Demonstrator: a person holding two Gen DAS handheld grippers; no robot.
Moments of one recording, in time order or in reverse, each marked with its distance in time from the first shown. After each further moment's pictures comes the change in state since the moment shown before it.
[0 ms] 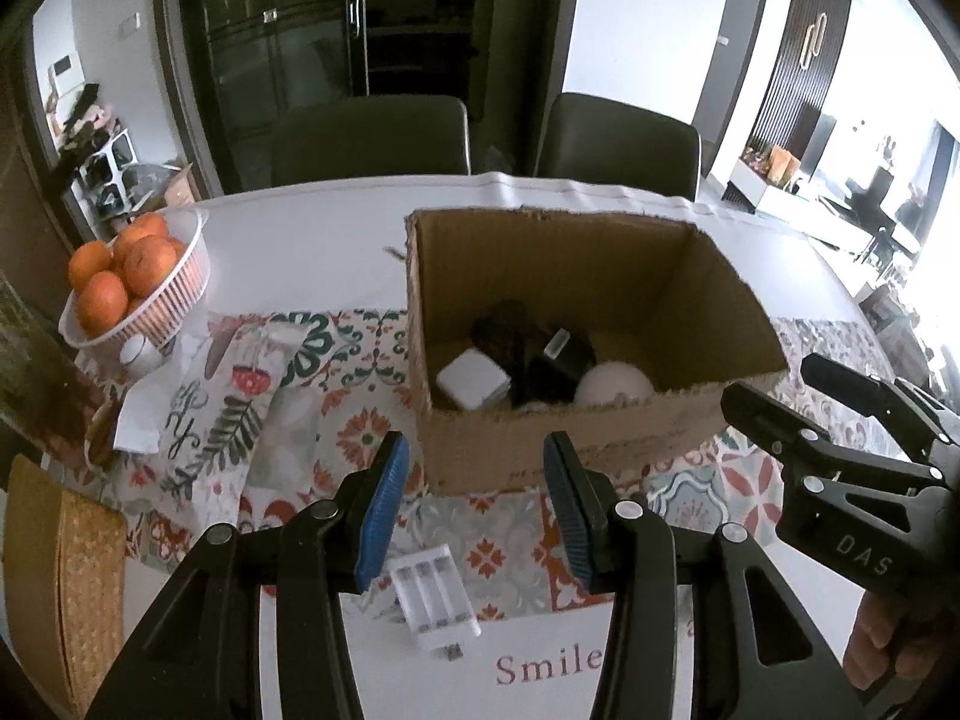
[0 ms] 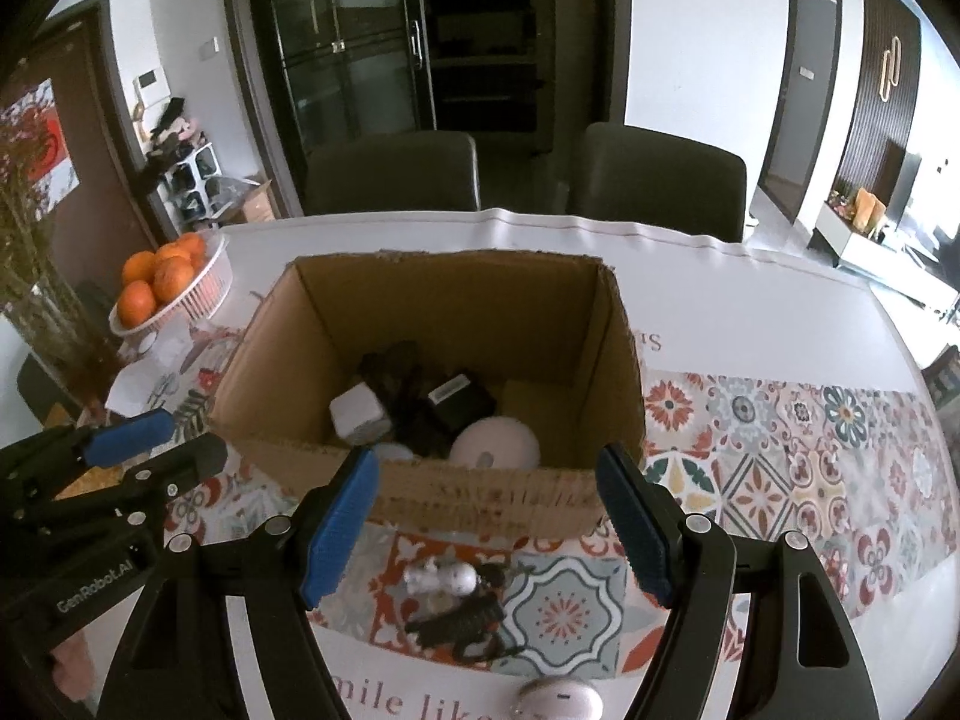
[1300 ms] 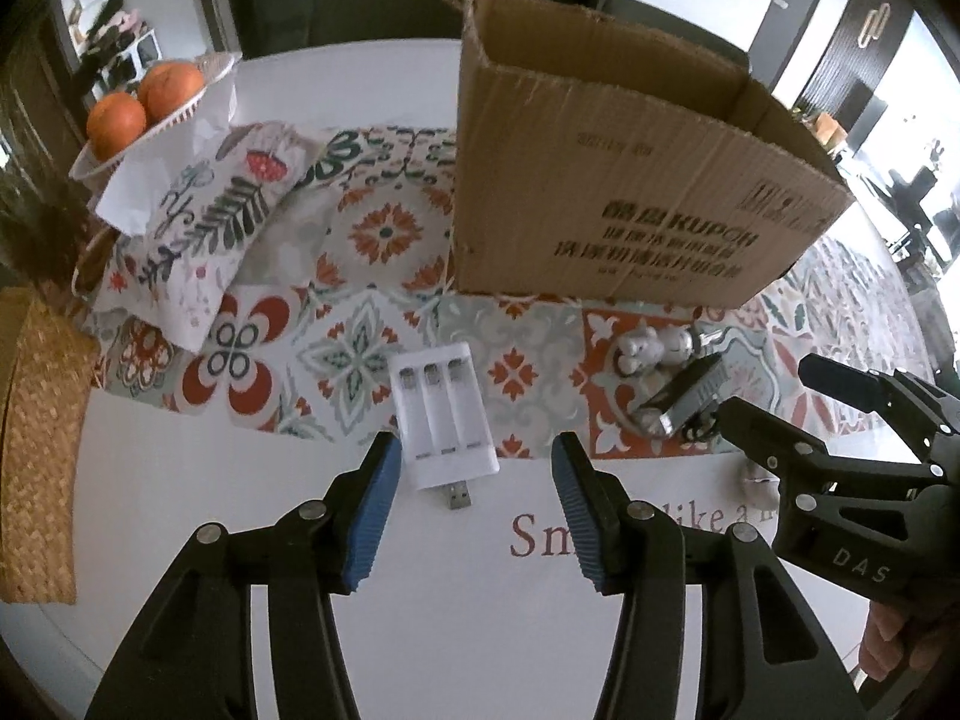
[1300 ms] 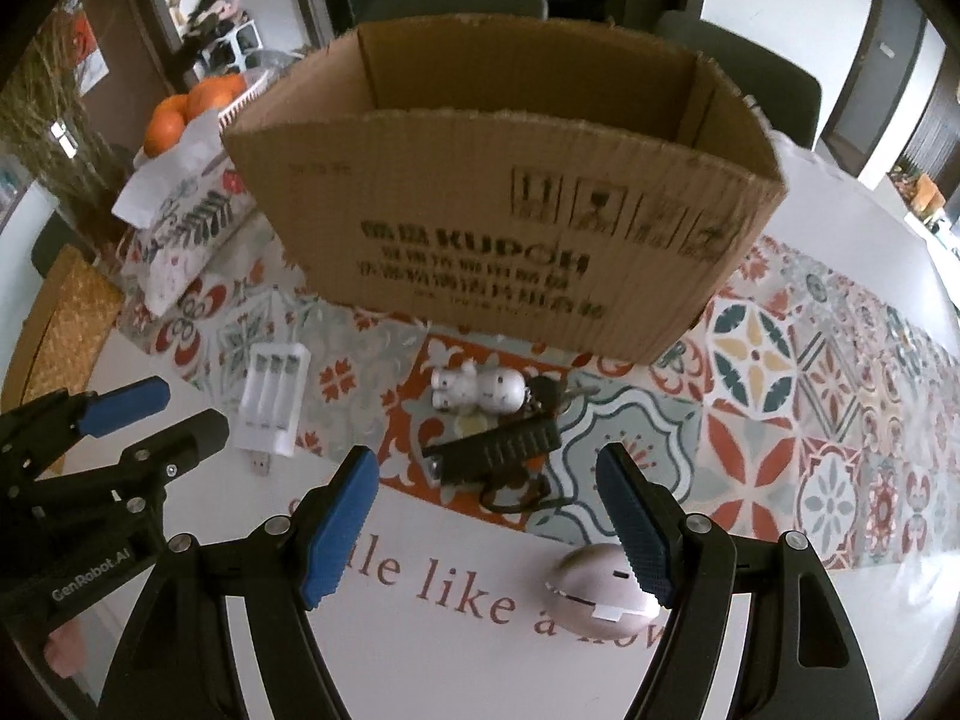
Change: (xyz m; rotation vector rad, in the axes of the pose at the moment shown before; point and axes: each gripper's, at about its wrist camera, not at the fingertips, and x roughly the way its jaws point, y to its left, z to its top) left arm 0.036 0.009 -0.095 -0.105 0.213 0.041; right arm 0.042 0.019 -0.088 -0.120 0.275 0.082
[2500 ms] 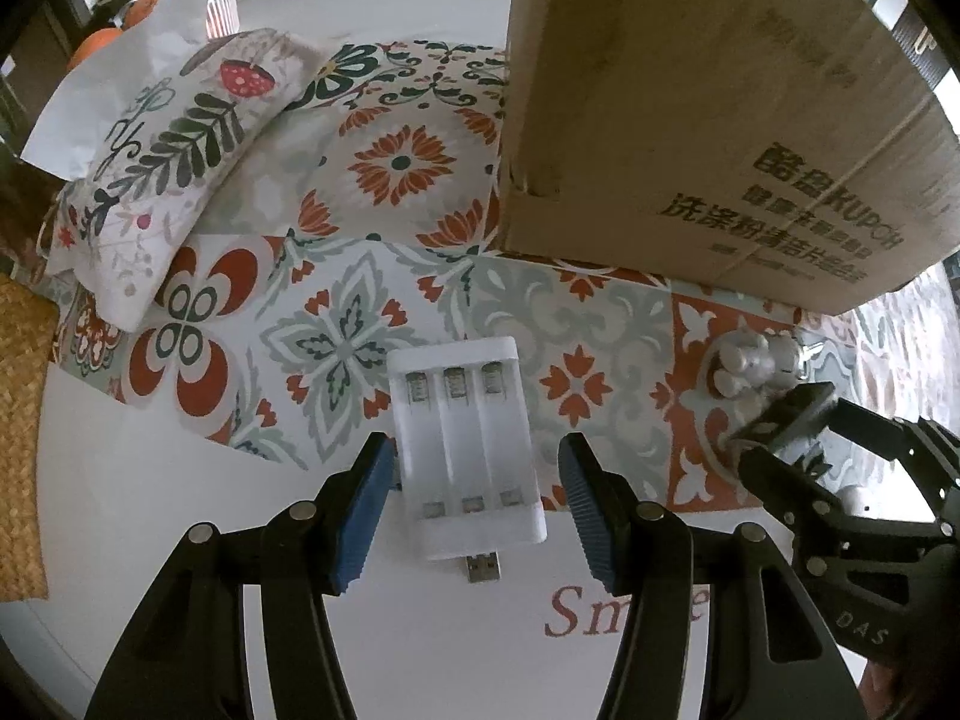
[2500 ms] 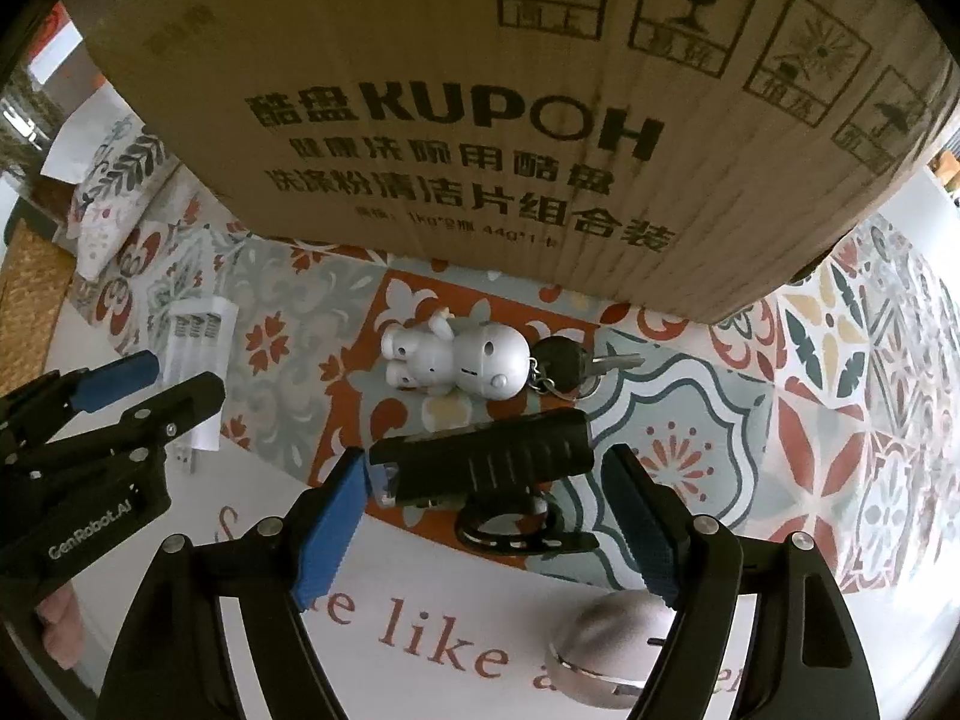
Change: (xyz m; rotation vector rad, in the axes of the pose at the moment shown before) left arm 0.087 0.017 0.015 -0.071 0.112 0.058; right arm 0.082 -0.007 0.013 0.010 0.179 0.003
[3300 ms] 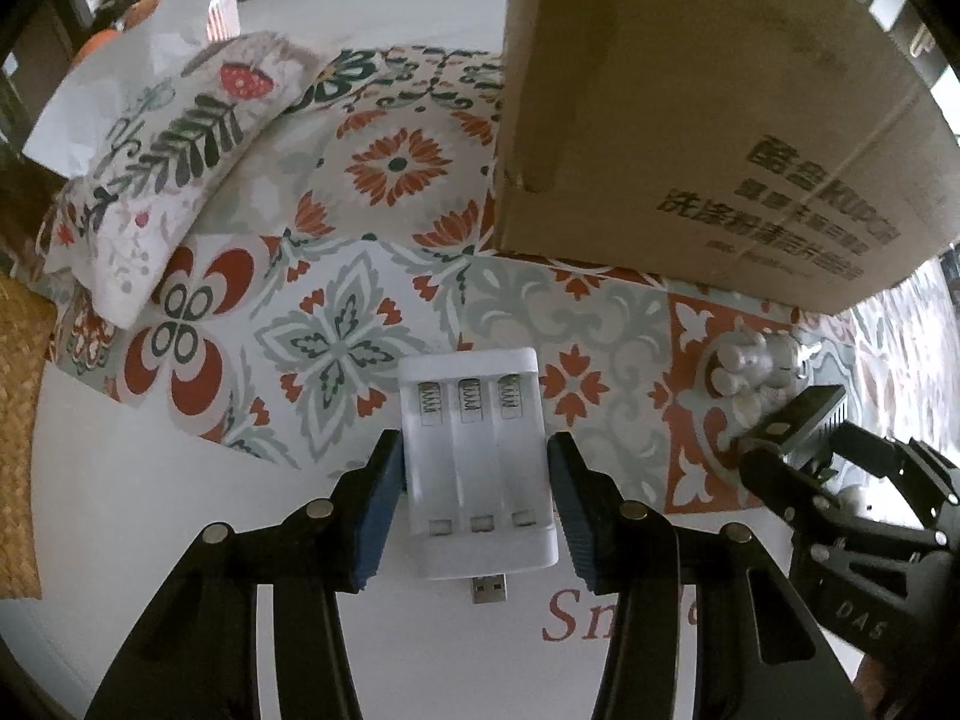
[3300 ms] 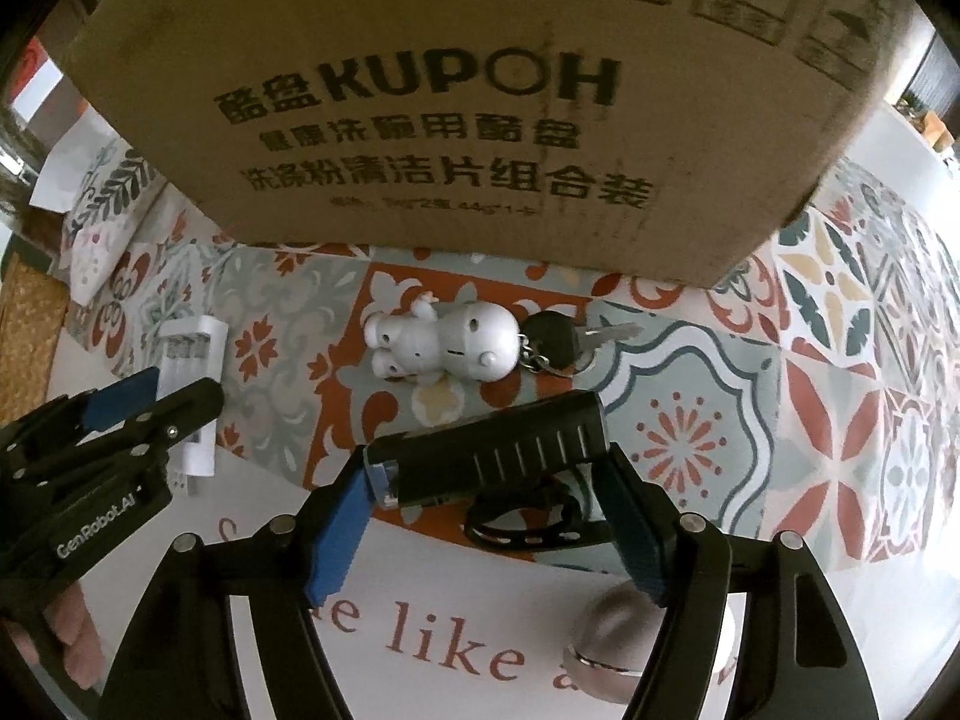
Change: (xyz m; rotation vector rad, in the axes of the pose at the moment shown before) left arm 0.008 -0.002 -0.002 0.008 -0.038 -0.011; right arm 0.015 -0.010 -0.022 0.084 -0.028 0.008
